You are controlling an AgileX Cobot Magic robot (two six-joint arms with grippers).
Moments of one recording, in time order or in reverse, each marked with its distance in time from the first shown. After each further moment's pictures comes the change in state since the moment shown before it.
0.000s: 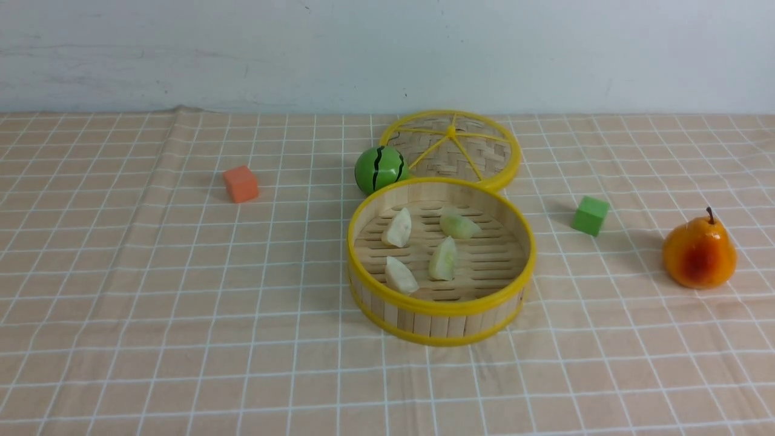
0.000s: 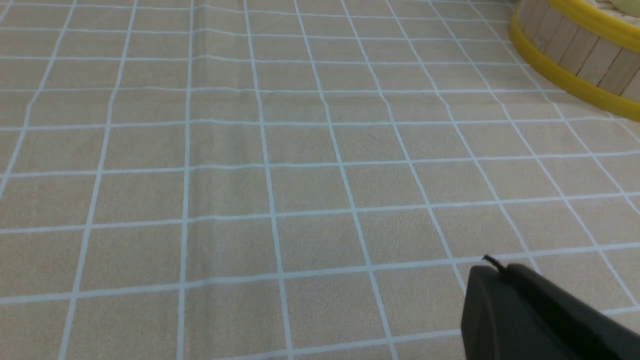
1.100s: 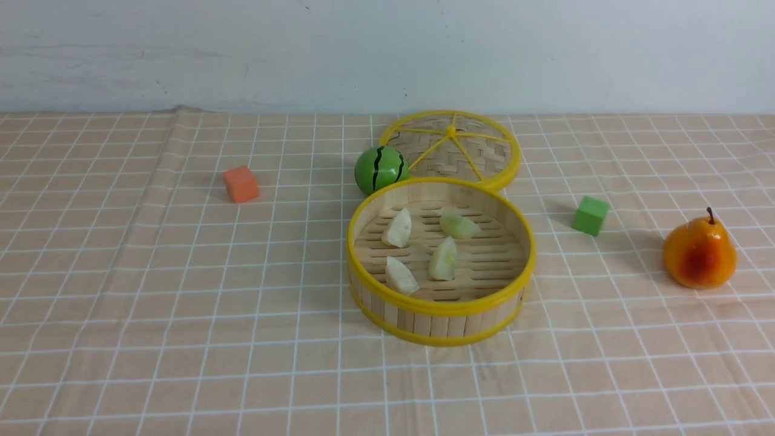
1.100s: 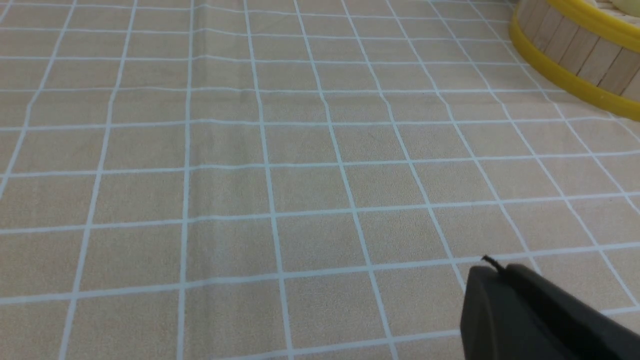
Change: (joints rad) right arm 0.000 0.000 0.000 0.000 0.000 0.000; left arm 0.000 0.000 0.000 0.000 0.000 0.000
